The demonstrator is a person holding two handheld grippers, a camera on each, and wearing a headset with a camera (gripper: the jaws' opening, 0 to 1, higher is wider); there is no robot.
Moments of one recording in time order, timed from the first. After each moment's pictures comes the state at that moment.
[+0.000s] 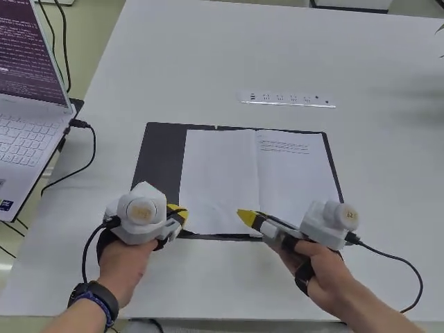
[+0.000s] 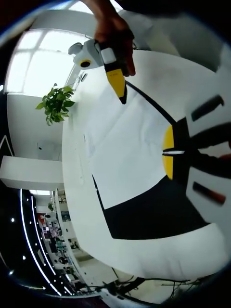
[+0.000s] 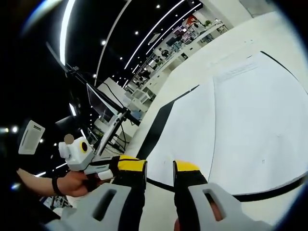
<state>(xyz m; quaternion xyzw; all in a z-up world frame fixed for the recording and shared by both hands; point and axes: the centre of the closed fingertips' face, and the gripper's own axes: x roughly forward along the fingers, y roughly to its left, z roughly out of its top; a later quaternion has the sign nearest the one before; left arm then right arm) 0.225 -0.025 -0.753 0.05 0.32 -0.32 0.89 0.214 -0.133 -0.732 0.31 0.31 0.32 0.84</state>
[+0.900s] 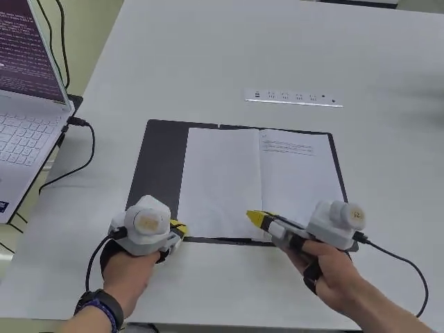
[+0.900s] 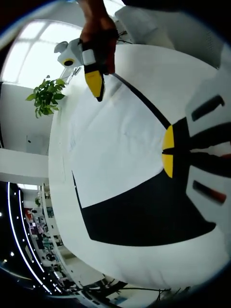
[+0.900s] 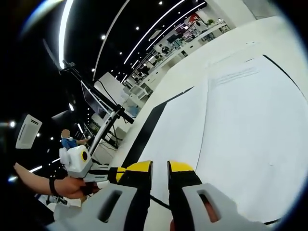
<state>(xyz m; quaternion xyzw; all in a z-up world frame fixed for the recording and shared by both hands) 0.217 -0.015 -0.789 0.04 0.37 -0.29 0.88 0.251 -0.148 -0.744 0.28 0.32 0.33 0.84</state>
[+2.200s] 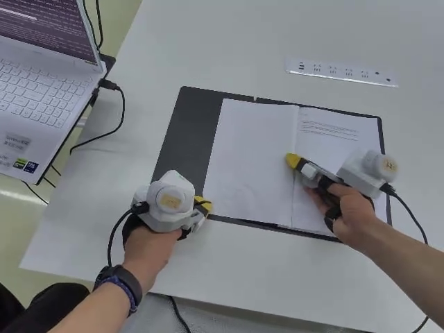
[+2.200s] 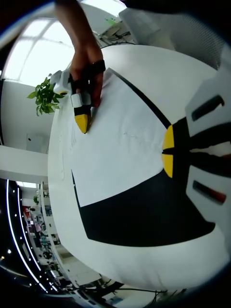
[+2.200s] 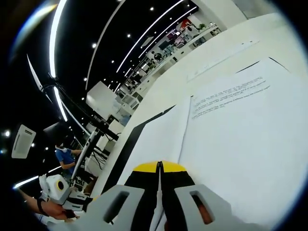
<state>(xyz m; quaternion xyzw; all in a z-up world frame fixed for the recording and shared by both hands) 0.222 -0.016 -0.791 0.02 0.38 -0.29 0.88 0.348 -0.153 -0.763 0.31 0.31 0.29 0.85</state>
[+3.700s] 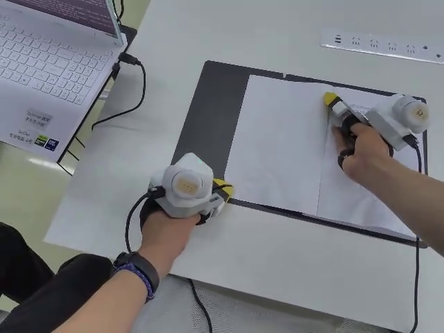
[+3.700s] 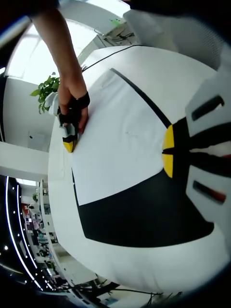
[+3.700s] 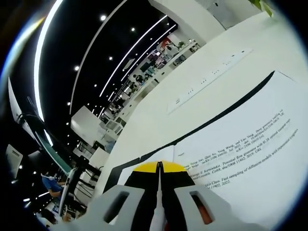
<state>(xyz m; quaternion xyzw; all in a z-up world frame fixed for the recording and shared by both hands) 0.223 -0.014 -0.794 0.01 0.38 -0.28 0.88 0.452 -0.162 -0.756 0.35 0.25 0.17 0.89</state>
